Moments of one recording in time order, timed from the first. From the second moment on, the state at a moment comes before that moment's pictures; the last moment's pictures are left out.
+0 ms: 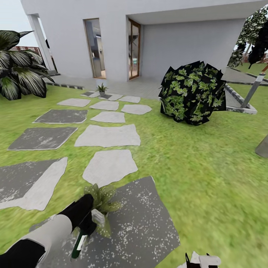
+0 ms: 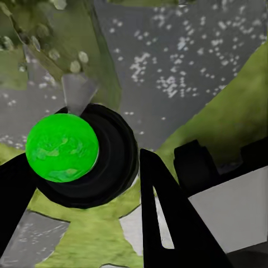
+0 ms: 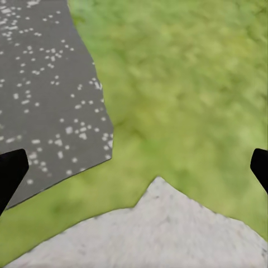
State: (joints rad) left arm -0.81 0.02 -0.34 -0.37 -0.58 1.02 -0.67; right arm -0.37 -0.07 0.00 -0.03 0.07 -0.71 -0.14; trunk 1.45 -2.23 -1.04
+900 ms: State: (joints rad) left arm -1.03 0.09 -0.35 -0.36 -0.59 1.02 -0.76; right arm -0.37 -0.07 0.00 -0.03 0.07 -0.71 -0.14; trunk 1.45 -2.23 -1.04
